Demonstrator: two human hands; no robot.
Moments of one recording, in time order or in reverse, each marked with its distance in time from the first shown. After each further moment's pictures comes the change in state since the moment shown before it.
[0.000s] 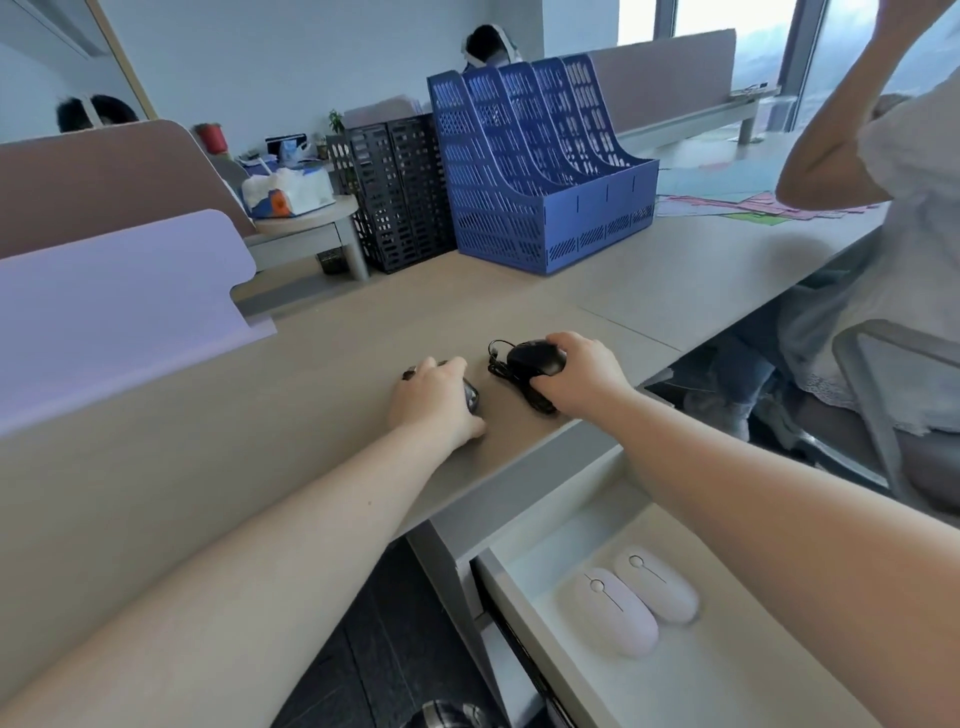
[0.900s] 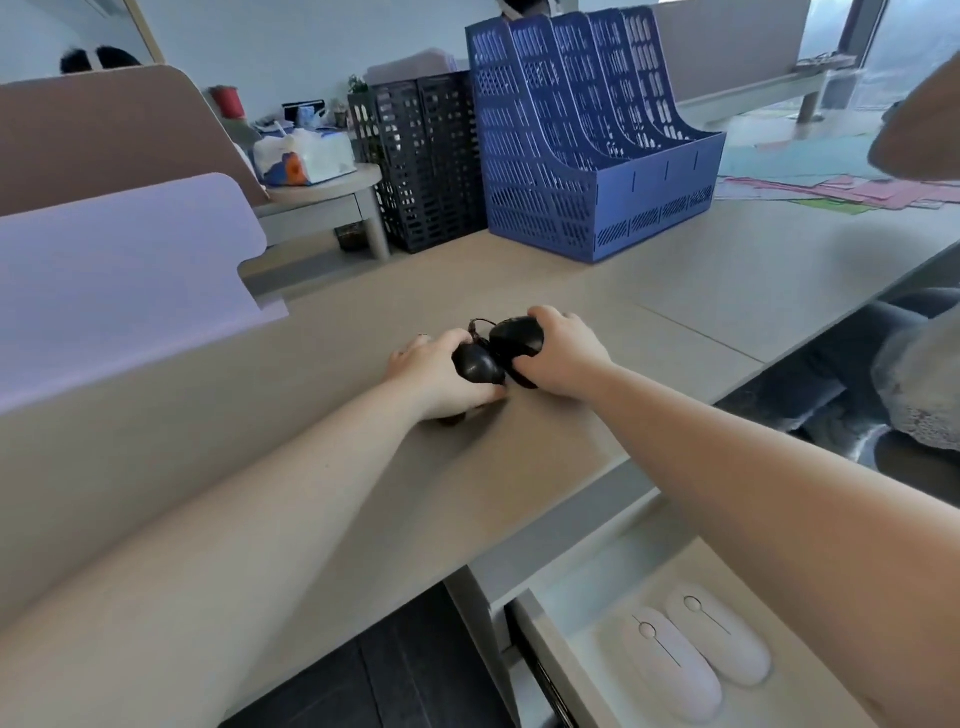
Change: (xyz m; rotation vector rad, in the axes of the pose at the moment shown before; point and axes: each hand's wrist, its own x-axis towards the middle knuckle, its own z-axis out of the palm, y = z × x) left_hand 0.067 -0.049 -0.006 -0.164 -0.158 -0.062; right_hand 0.078 -0.032 0.057 -0.111 -0.095 -0.096
